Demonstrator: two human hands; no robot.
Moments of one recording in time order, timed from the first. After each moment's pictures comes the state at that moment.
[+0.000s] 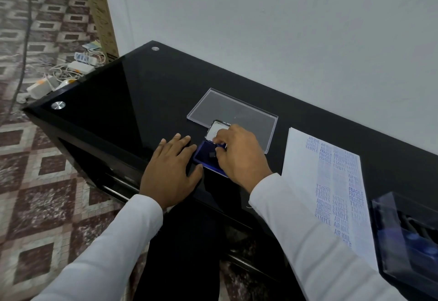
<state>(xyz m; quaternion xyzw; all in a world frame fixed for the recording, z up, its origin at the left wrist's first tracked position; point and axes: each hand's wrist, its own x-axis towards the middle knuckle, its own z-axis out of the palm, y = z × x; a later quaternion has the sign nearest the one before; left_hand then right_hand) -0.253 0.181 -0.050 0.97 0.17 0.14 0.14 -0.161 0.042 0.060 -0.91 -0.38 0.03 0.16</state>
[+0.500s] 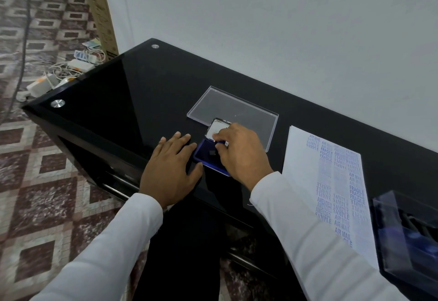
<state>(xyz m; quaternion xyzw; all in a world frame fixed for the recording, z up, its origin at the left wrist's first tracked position) -0.253 0.181 -0.051 0.97 0.17 0.14 0.13 -0.158 0.041 0.062 -0.91 -0.39 0.04 0.14</state>
